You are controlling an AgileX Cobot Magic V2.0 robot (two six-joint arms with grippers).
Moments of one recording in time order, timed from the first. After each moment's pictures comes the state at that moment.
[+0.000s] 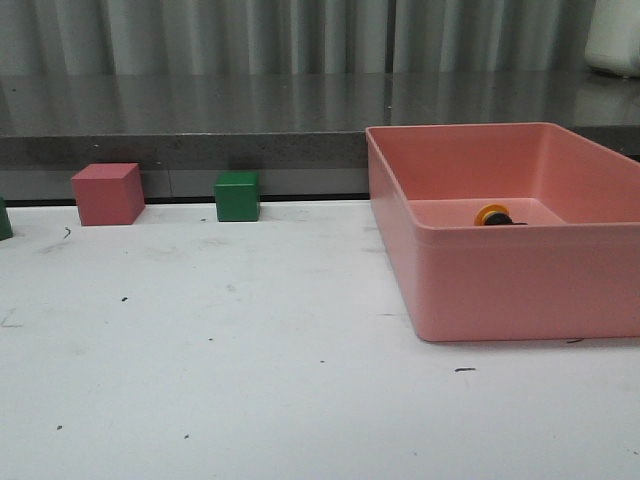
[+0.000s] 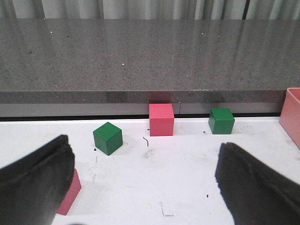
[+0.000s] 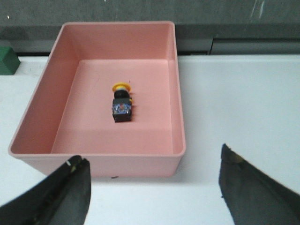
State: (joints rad) left arm 0.00 0.44 -0.70 -0.04 0.57 0.04; right arm 0.03 0.67 -0.74 0.02 0.67 0.07
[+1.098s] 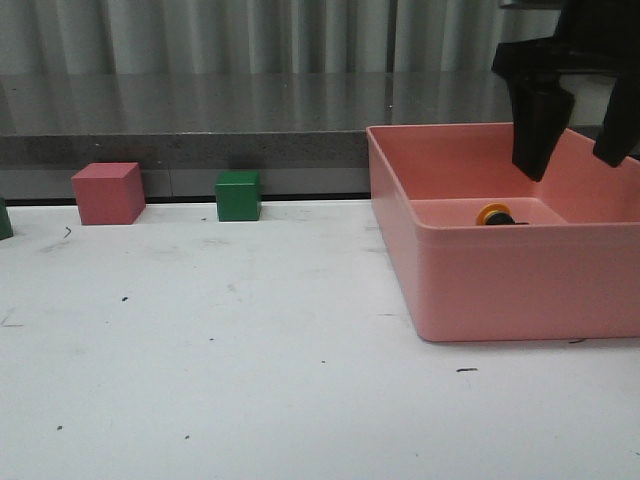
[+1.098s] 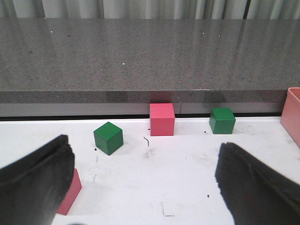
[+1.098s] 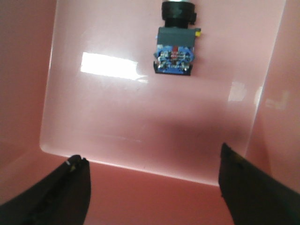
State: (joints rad) left arm 0.00 0.44 -0.70 -0.04 0.57 0.04; right arm 0.17 1.79 -1.52 0.04 1.08 0.02
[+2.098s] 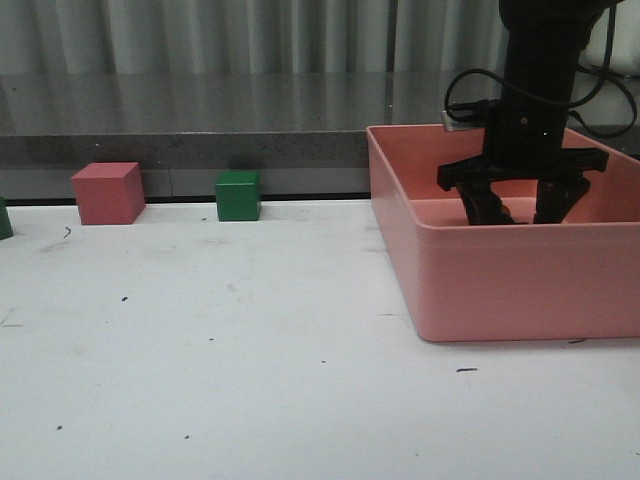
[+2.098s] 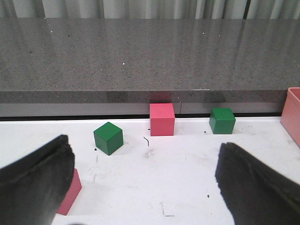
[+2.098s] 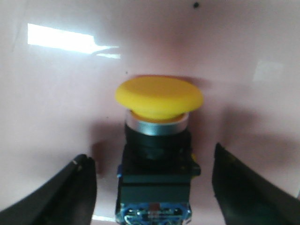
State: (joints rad) left arm 0.00 0.44 -0.70 -0.04 0.57 0.04; right arm 0.17 2.26 -1.90 -0.04 1.13 0.08
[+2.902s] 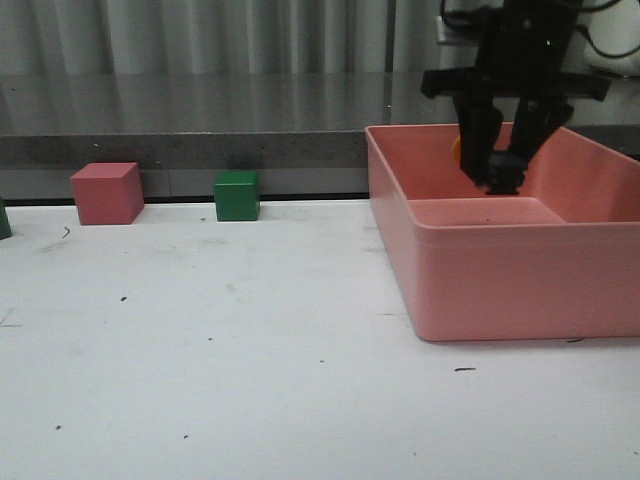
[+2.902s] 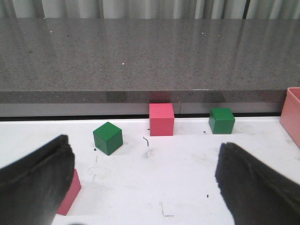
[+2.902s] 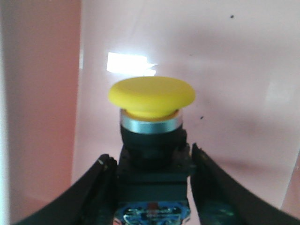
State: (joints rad) left arm 0.00 0.44 -0.70 -0.04 0.57 0.04; right arm 0.23 2.05 -1.90 0.06 1.22 0.08
